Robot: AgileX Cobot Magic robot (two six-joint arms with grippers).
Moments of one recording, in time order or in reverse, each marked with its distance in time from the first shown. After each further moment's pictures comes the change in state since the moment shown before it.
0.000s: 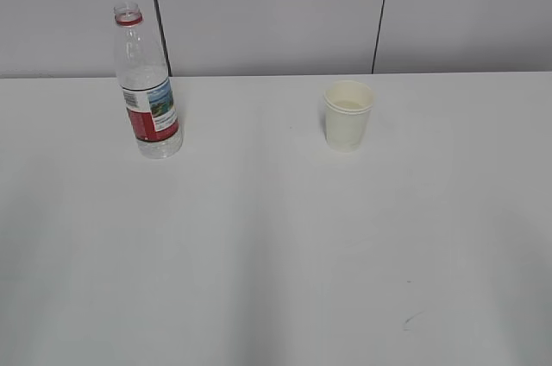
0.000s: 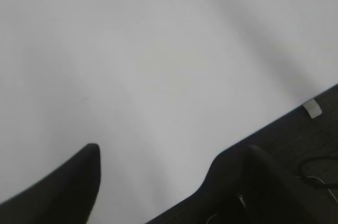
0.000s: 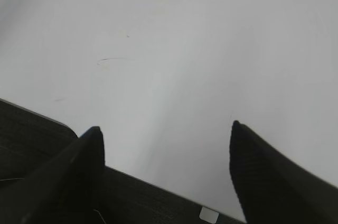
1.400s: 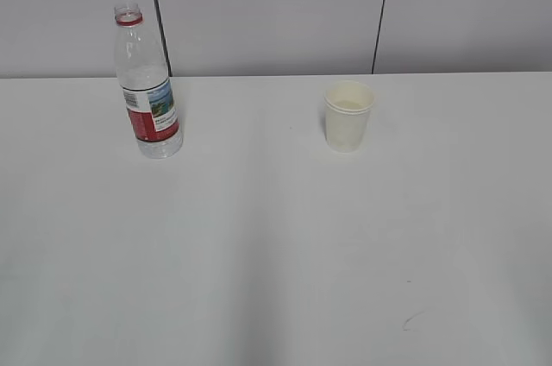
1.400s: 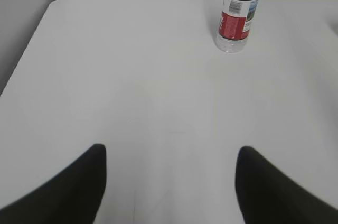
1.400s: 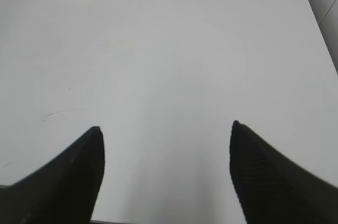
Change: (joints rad) left arm 0.474 -0.301 0.000 -0.001 0.010 0.000; right arm -0.260 -0.215 0.000 0.000 0.000 0.000
